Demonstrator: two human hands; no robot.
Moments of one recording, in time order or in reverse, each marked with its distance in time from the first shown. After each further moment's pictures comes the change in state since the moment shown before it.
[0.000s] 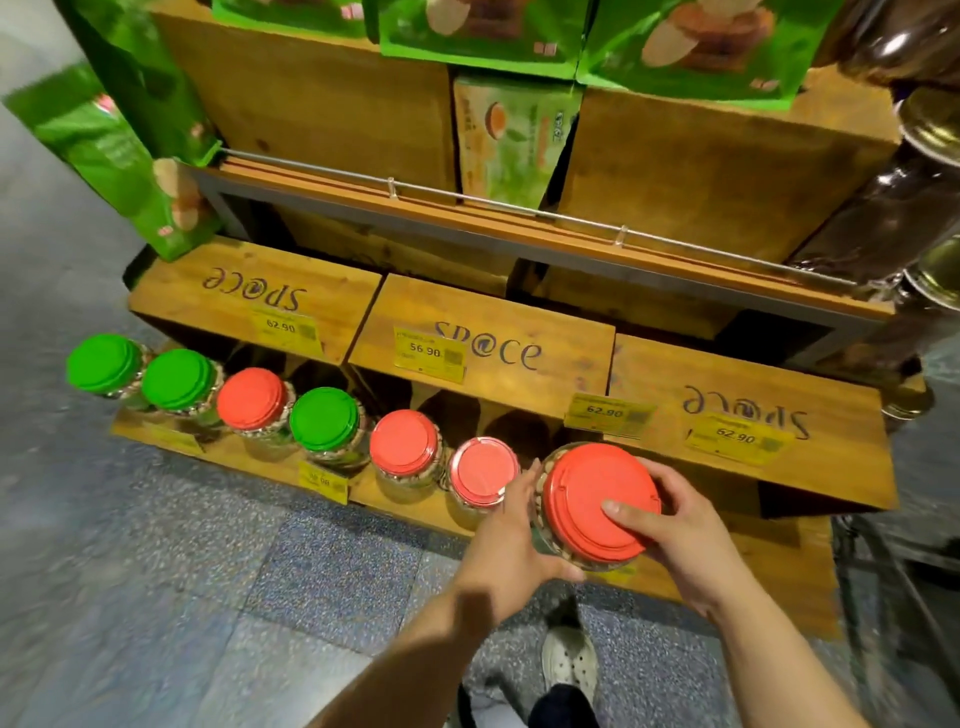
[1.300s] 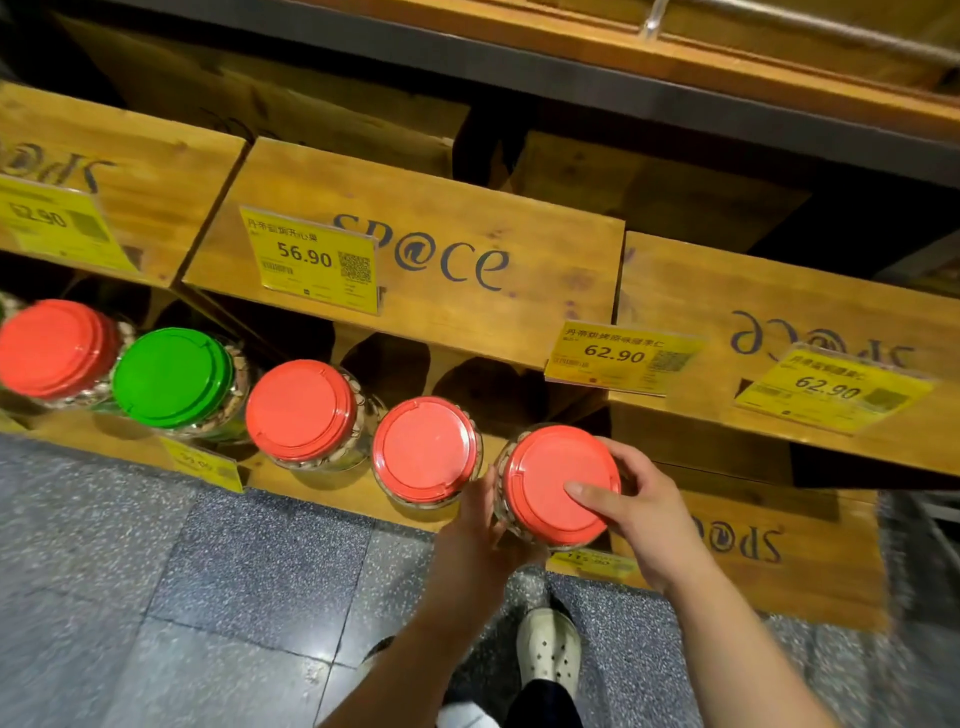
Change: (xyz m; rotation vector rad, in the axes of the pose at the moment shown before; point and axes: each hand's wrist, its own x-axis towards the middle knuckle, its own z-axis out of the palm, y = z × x) left_hand 0.127 -0.167 0.081 -0.245 0.120 0.028; right_hand 0.141 0.153 -0.014 -0.017 0.046 0.071
